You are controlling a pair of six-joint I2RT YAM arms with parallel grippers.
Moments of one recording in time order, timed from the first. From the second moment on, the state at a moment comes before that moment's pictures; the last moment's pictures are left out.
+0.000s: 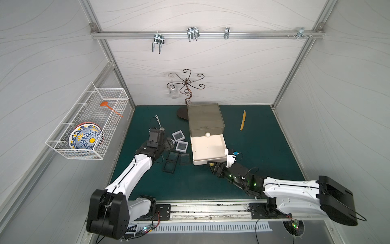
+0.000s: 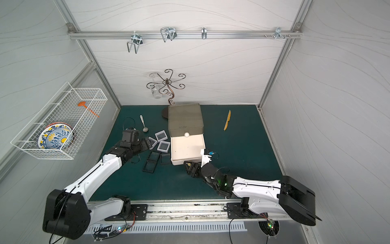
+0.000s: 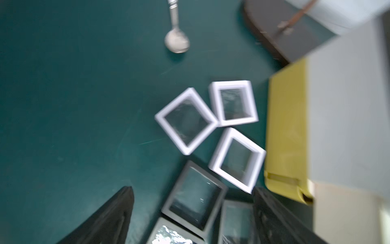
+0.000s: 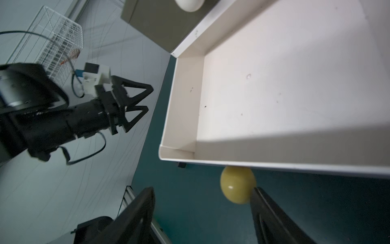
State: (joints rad) left arm -0.14 1.24 0.77 -0.45 -0.12 -0.59; right arm 1.21 1.08 0.39 0.34 0.30 0.98
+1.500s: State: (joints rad) left arm -0.04 1.64 1.00 -0.52 -0.03 -0.61; right arm 1.05 0.64 0.43 -0.26 0.31 0.57
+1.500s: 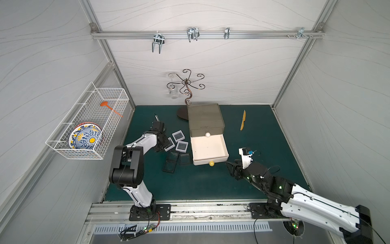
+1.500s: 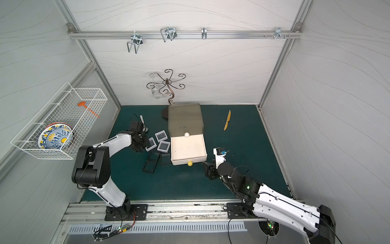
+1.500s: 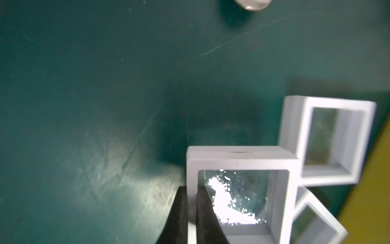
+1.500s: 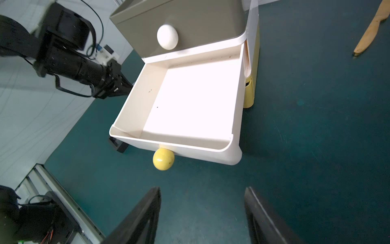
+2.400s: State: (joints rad) left arm -0.50 1.34 1.19 -0.69 0.05 -0.49; right arm 0.69 0.85 0.73 -0.28 -0.12 0.39
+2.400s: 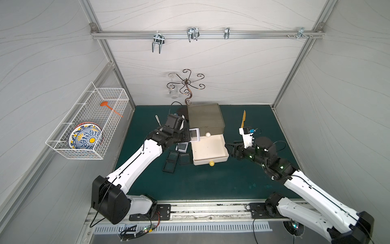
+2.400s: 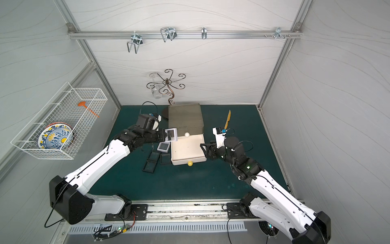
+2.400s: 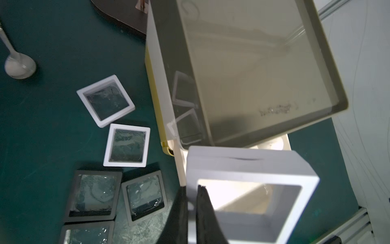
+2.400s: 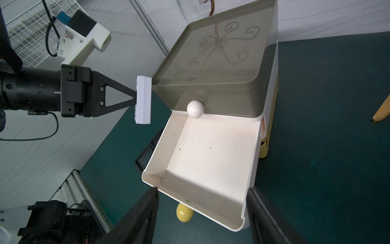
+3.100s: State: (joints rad) left arm -0.66 1.44 1.09 -0.65 -0.06 -0.60; right arm 0.65 0.82 0.68 -0.30 -0.15 0.40
